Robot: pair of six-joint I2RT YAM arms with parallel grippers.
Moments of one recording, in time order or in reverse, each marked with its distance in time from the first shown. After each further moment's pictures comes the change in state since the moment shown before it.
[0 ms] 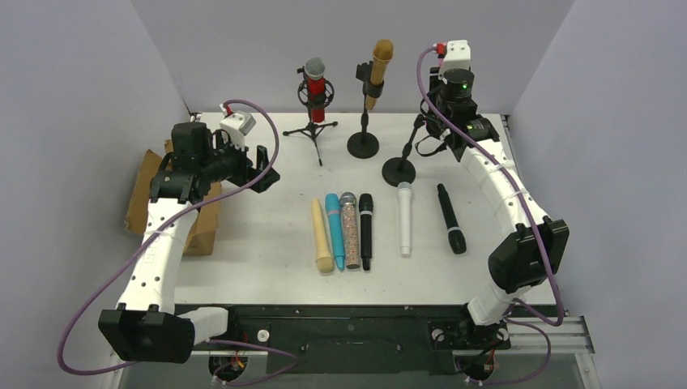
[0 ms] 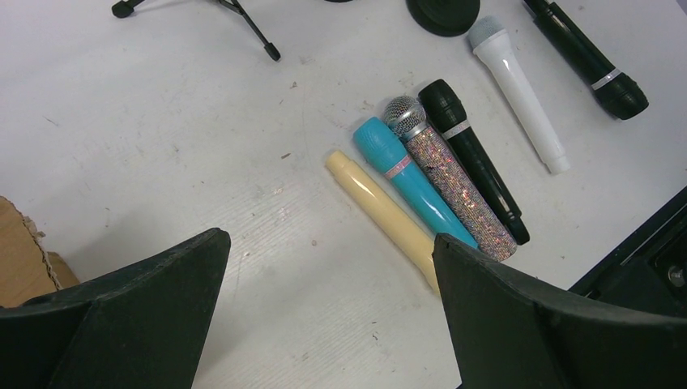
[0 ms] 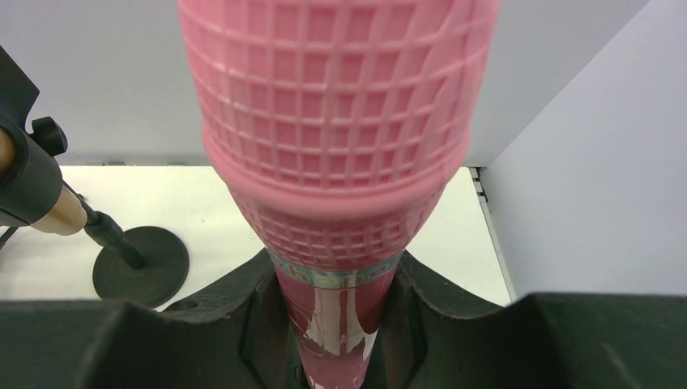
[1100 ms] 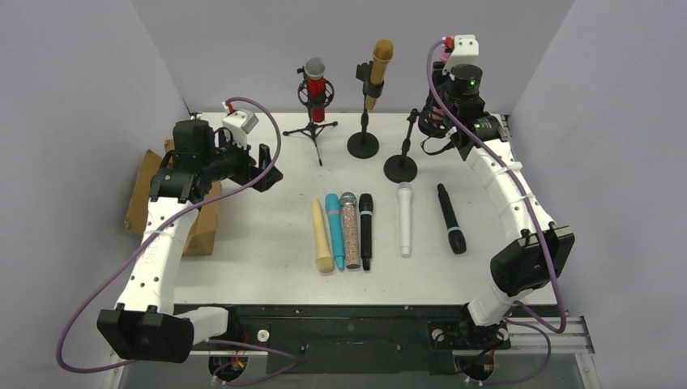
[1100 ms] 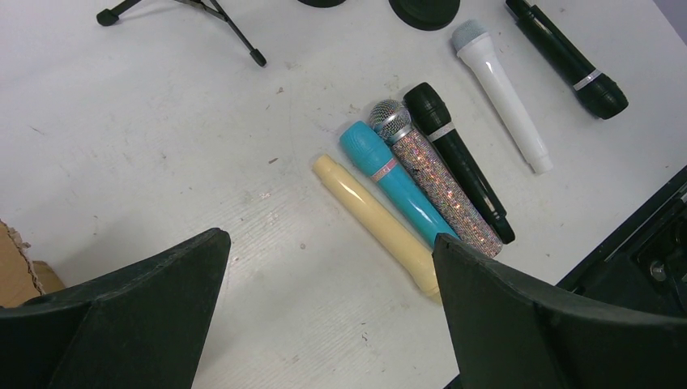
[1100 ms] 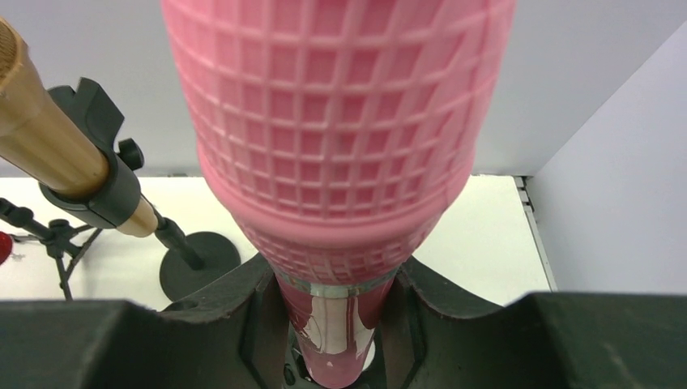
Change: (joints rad) left arm -0.023 0.005 0.030 -0.018 0.004 -0.016; right arm -0.017 -0.026 0.046 -0.042 -0.103 0.093
